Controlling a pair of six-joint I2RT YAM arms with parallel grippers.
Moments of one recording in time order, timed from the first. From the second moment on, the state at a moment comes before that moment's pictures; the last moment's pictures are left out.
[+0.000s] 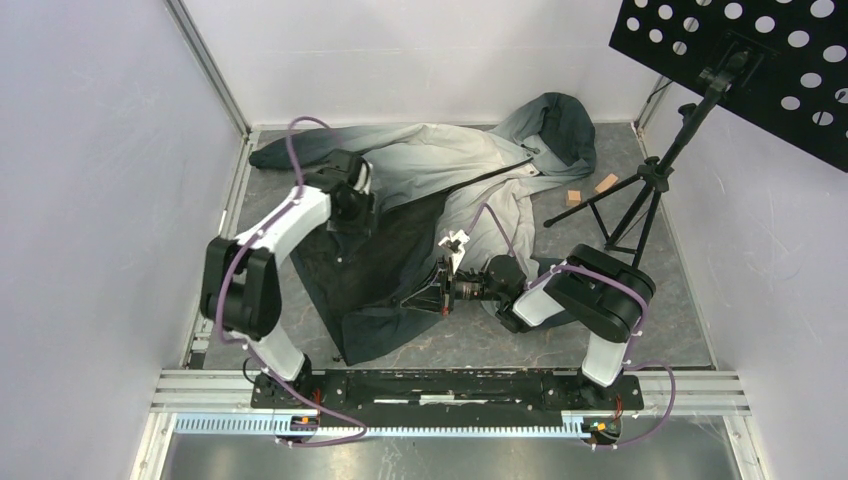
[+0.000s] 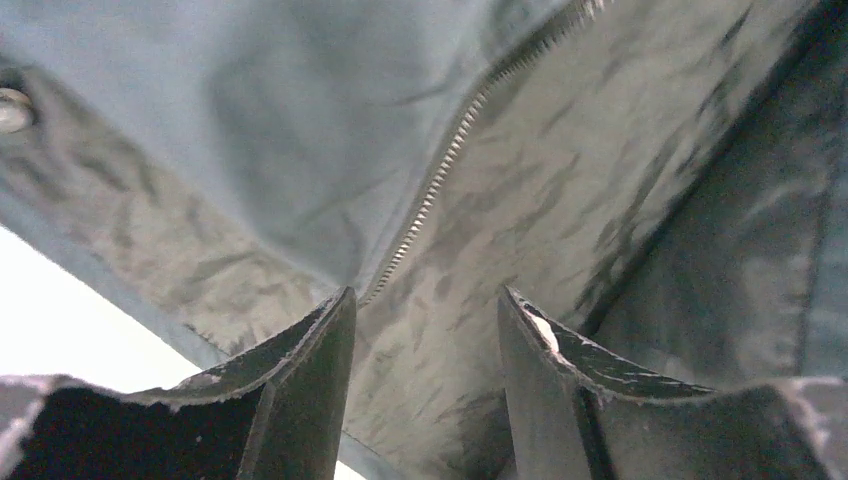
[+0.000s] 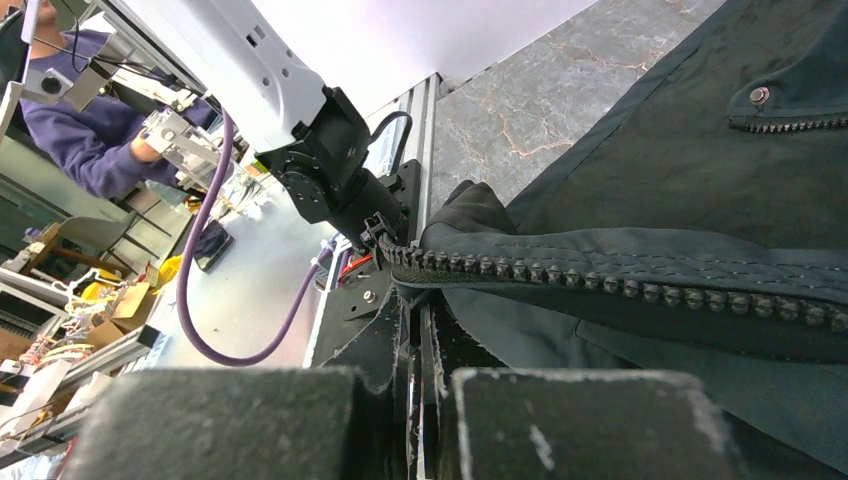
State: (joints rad) left arm -0.27 1.63 1.25 -0.71 -0.04 -0.15; right arm 0.86 1.81 0.48 1.46 -0.70 0.67
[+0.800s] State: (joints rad) left arm -0.30 1.91 1.38 -0.88 -0.18 -0.04; right arm 0.86 1.83 0.48 1.47 -0.71 0.69
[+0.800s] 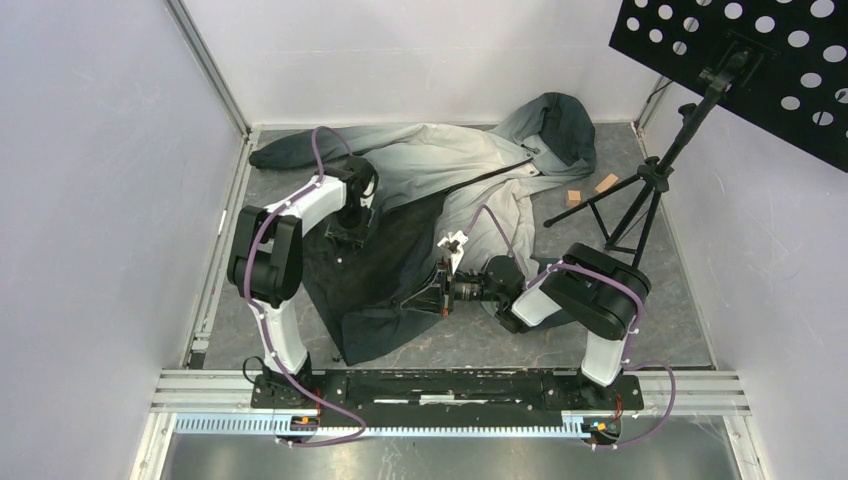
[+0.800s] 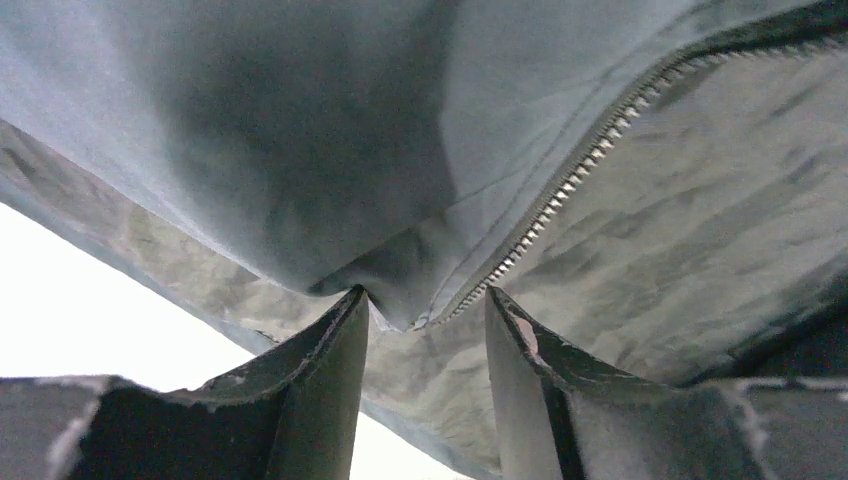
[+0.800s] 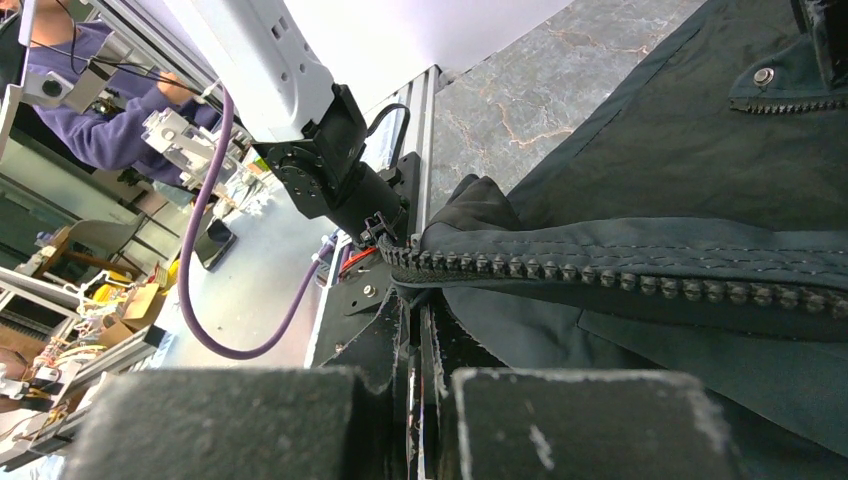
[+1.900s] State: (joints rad) left arm -0.24 1.80 1.35 -0.87 0.02 -0.03; right arm 0.86 1.81 0.49 1.39 -0.67 0.65
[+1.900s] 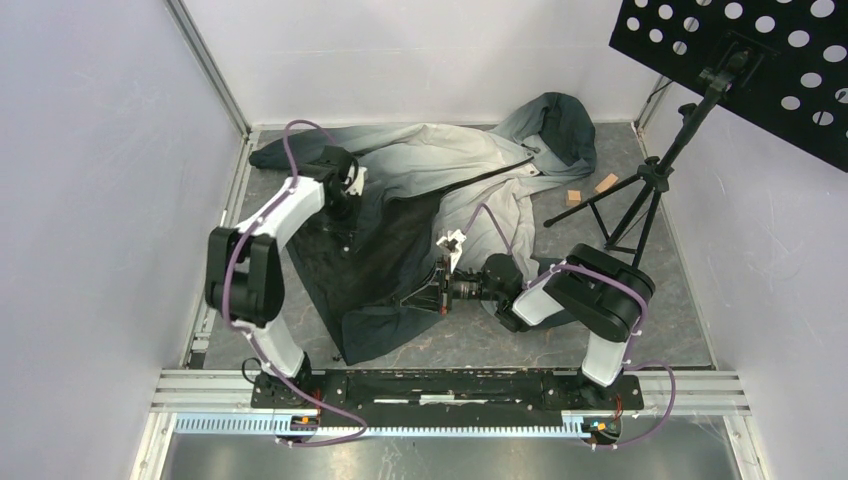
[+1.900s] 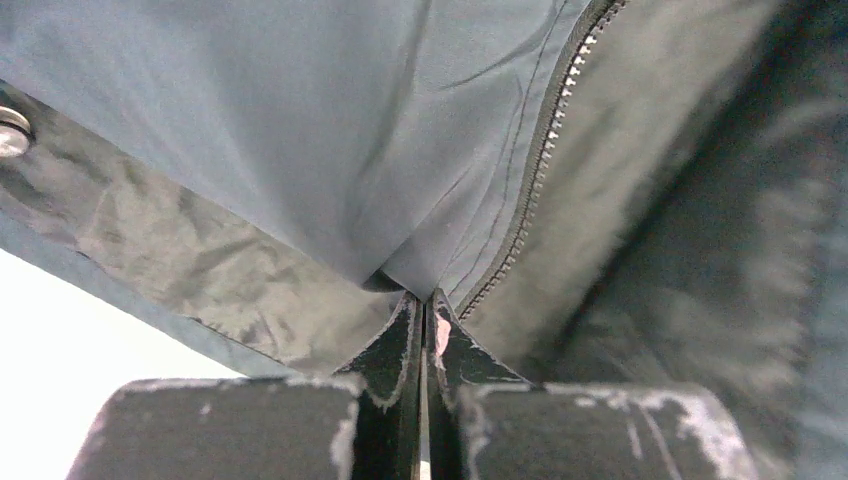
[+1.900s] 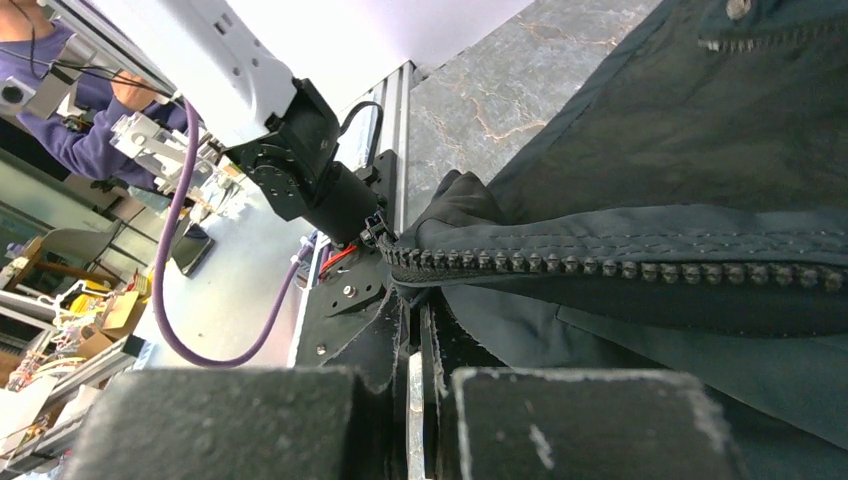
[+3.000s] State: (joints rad) left arm -0.14 1.23 0.85 -0.19 0.60 -0.42; right arm 0.86 1.89 0.67 1.14 -0.41 0.92
